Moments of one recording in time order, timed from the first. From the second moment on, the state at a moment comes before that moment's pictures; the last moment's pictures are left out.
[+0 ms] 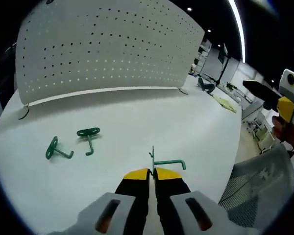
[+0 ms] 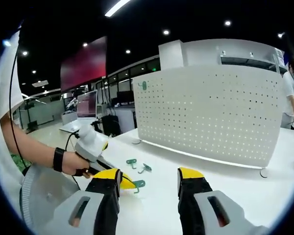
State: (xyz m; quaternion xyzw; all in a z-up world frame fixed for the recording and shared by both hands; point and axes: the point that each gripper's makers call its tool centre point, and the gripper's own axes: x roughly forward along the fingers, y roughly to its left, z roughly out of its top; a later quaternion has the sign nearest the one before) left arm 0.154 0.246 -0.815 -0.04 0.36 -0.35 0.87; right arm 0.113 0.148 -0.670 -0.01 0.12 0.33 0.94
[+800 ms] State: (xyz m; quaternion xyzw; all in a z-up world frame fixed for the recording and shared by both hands) left arm 0.139 0.244 -0.764 -0.03 0.31 -0.36 0.88; right arm 0.111 0.151 -0.669 -0.02 0.12 0.34 0.93
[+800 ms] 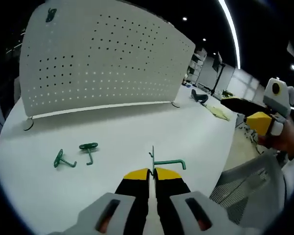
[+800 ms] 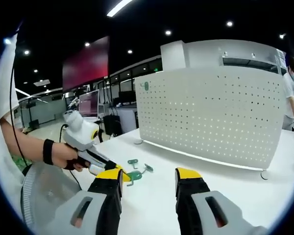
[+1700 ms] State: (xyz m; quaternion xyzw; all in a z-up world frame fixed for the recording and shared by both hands) left arm 0.110 0.231 -0.695 0.14 0.24 -0.42 0.86; right arm 0.103 0.171 -0.664 -0.09 0.13 0.40 0.90
